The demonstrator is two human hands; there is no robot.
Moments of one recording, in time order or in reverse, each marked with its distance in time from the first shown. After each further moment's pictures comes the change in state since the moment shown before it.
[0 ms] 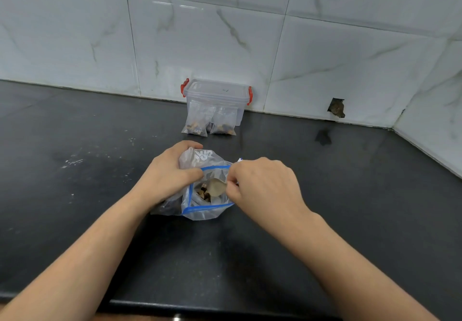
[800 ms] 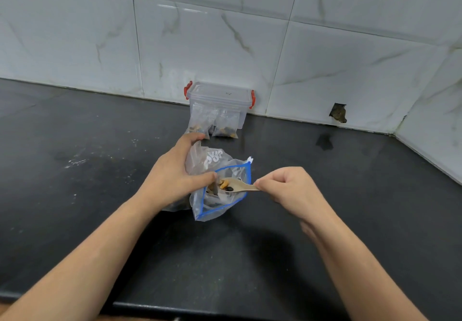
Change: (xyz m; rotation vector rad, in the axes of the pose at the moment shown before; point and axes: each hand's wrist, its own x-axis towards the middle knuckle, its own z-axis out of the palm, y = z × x) left_hand -0.004 0.003 0.002 0.040 0.066 0.159; right_hand -0.004 0.049 0.029 0.966 -0.066 0.475
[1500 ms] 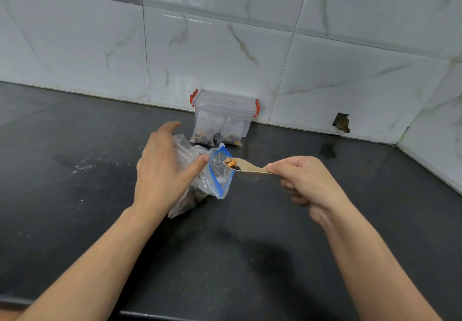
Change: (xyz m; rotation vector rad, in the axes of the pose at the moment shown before) left_hand 0.001 -0.001 -0.009 0.118 0.424 -0.004; right_hand 0.011 -0.025 -0.018 0.276 -0.034 0.063
